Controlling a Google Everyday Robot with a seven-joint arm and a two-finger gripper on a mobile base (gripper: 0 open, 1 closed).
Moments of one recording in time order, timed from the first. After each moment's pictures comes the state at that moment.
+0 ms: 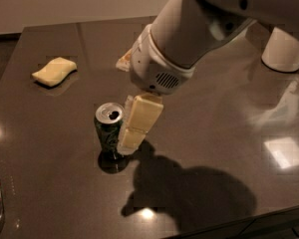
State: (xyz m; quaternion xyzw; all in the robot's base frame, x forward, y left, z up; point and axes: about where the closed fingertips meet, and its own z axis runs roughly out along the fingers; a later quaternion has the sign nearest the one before) arm 0.421 0.045 0.955 -0.72 0.62 0.15 0.26
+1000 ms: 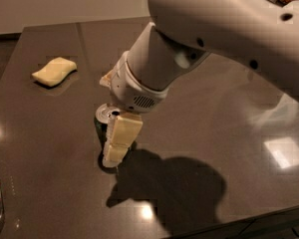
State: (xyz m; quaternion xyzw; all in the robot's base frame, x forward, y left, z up) arm 0.422 0.082 0.911 -0.74 0.60 0.16 0.26
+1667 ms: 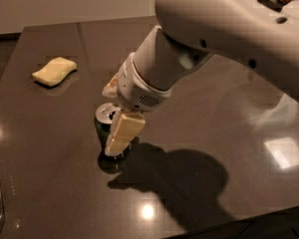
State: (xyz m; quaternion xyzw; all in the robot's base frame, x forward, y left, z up) arm 0.434 0.075 0.902 -0.74 0.60 0.17 0.26
